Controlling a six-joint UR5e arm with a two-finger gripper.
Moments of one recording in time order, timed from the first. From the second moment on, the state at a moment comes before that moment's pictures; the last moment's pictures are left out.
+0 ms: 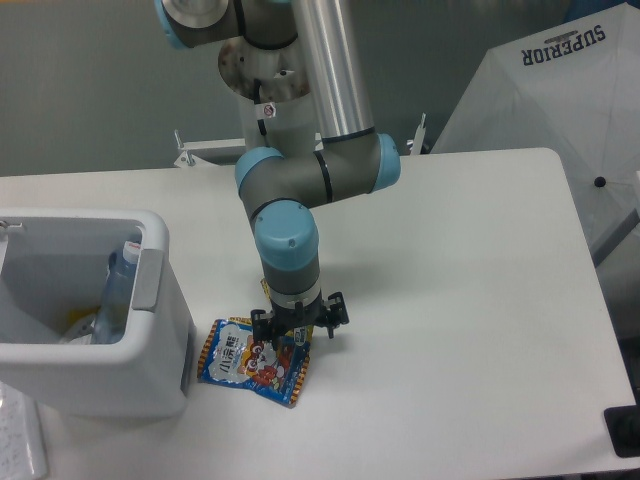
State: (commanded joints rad) arm 2.30 -2.08 -1.81 -0.69 1.58 0.11
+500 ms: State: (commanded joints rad) arm 2.29 -2.07 -1.82 -0.69 1.58 0.12
